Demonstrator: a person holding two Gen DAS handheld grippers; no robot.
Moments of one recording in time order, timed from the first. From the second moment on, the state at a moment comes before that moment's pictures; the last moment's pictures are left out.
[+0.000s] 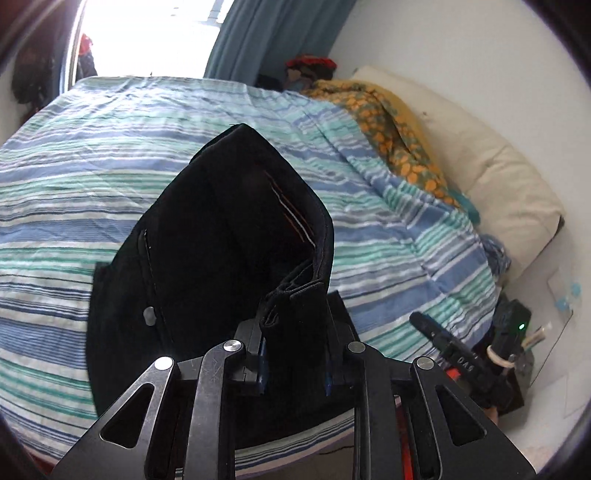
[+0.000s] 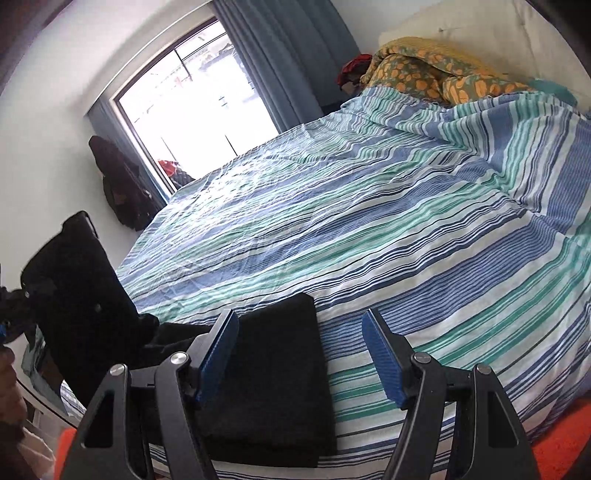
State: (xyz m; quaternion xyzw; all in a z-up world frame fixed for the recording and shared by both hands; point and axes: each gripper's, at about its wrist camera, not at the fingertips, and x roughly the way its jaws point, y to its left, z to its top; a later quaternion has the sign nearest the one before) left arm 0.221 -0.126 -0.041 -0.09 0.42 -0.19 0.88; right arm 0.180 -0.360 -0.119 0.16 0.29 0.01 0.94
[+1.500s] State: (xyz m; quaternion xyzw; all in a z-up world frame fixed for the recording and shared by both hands) left arm 0.204 -0.091 -0.153 0.12 0.53 0.06 0.83; right arm 0.193 -0.342 -0.157 0.15 0.36 0.05 0.92
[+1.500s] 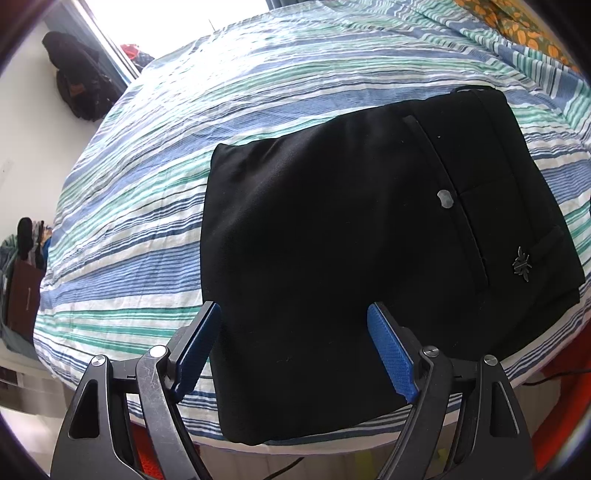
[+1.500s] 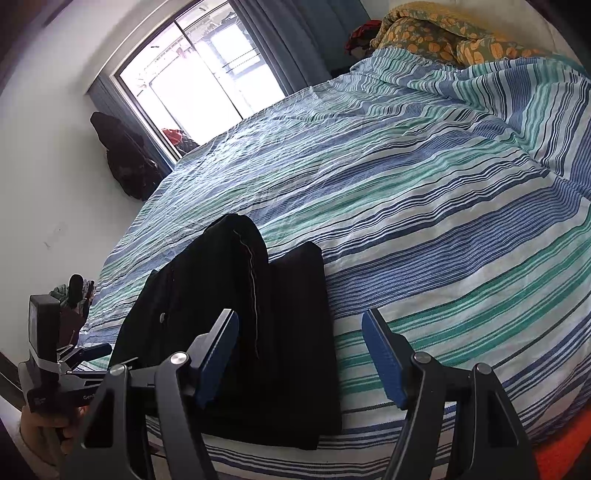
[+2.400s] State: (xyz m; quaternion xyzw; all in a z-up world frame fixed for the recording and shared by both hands) left arm 0.185 -0.076 -0.152 0.07 0.52 0.04 0.85; right arm 0.257 -0.248 -0.179 -0.06 0.48 0.23 0.84
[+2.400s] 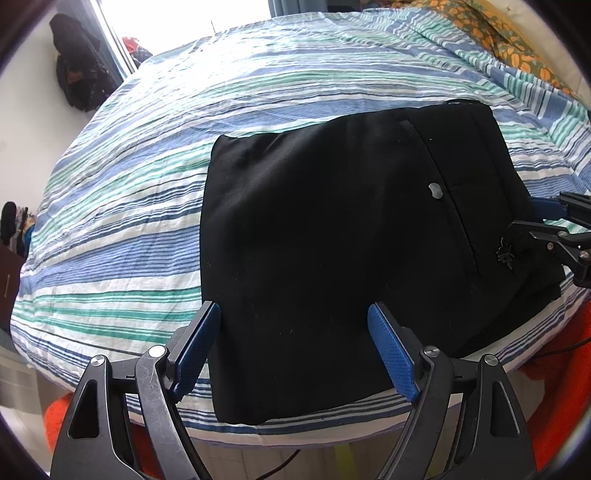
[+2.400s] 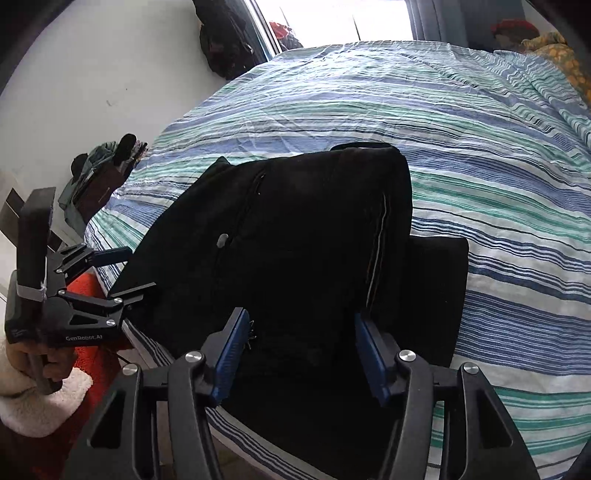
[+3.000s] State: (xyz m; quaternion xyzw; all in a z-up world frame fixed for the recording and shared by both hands) left arm 0.183 -0.097 -0.149 0.08 0.50 0.00 0.86; right arm 0.273 -0.257 -0.145 -0.05 0.46 0.23 0.85
